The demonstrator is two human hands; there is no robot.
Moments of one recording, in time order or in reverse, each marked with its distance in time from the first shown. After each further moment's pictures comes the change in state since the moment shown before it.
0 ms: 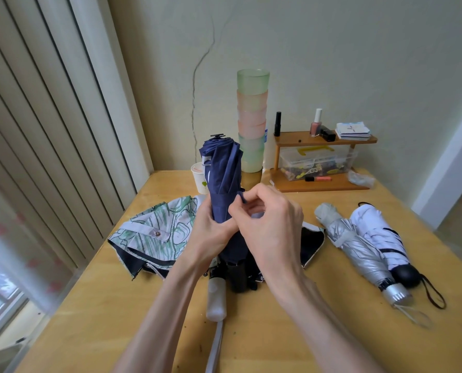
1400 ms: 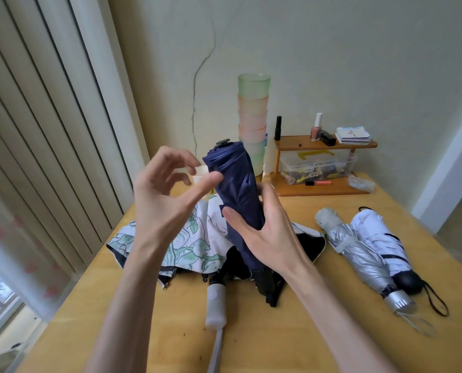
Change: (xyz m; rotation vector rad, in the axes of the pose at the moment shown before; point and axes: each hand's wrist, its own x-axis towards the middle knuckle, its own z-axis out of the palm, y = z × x) left_hand 0.013 0.064 -0.045 0.200 0.130 0.477; right_hand 0.009 0.020 -0.009 0.431 -0.462 0.198
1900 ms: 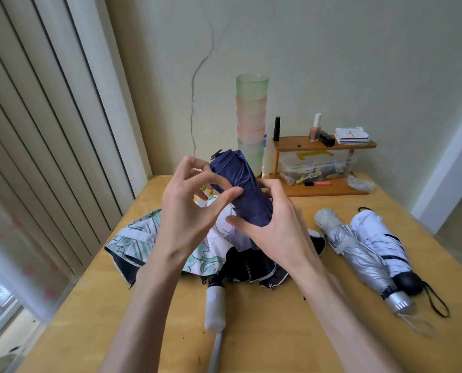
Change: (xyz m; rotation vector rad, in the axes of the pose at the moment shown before) left_hand -0.004 -0.018 0.022 0.432 -0.083 0.098; right_hand 0.004 0.004 -0.015 -0.299 0.093 0.035
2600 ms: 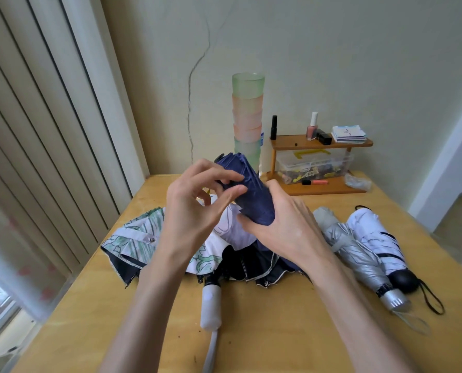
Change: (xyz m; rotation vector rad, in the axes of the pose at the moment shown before) left_hand -0.002 0.014 0.007 -0.102 -0.041 0.014; right_hand 0.005 0.000 -0.022 -0.294 -0.091 0.024
